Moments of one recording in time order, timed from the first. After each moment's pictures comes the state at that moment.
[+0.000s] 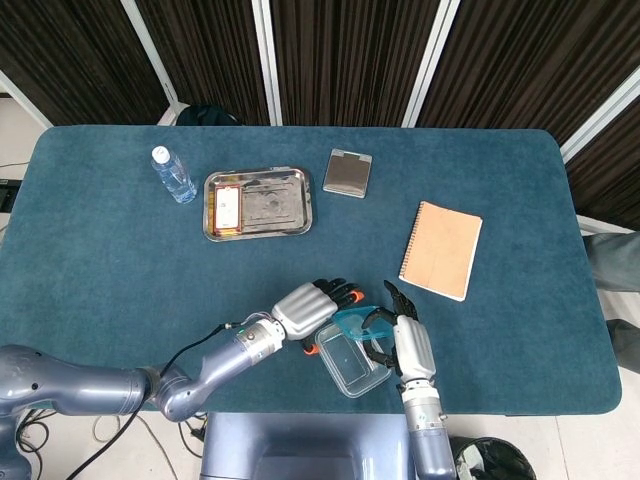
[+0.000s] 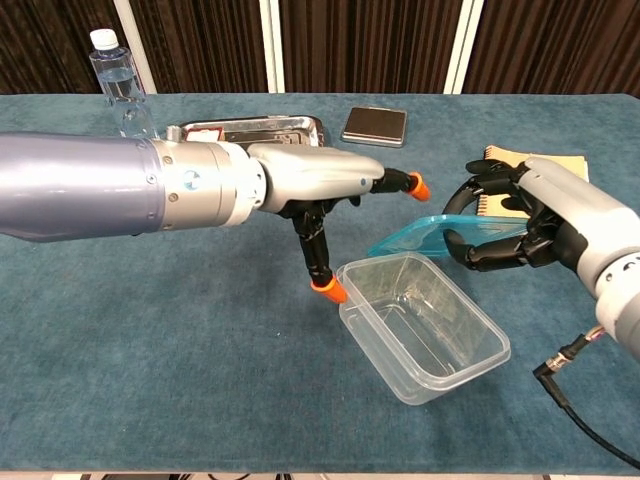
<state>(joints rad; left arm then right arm) -1.13 -1.60 -0.13 -1.60 1.00 0.72 0.37 0.28 -1.84 0.21 -1.88 -1.13 1.40 -0.31</state>
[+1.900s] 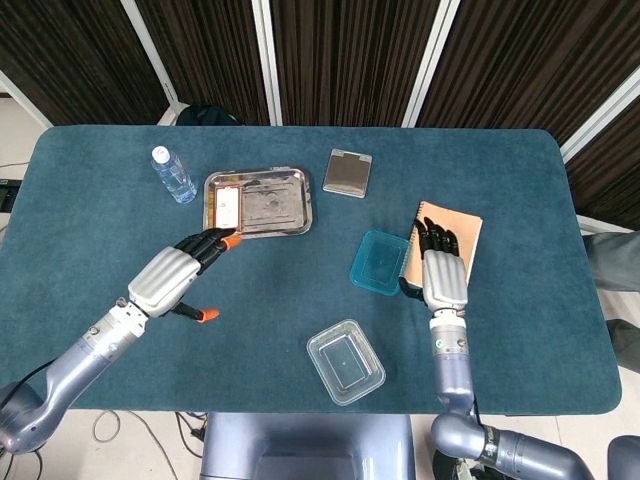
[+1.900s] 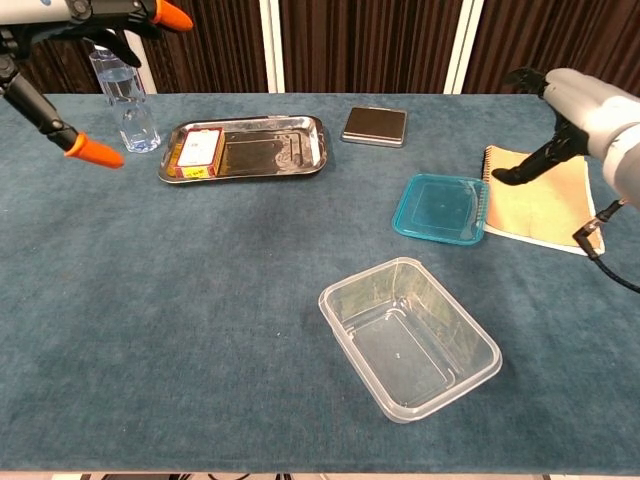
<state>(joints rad) -0.73 -1.09 -0.03 -1.78 1.48 1.06 -0.14 0.51 -1.70 0.45 -1.64 -0.93 1.28 -0.60</state>
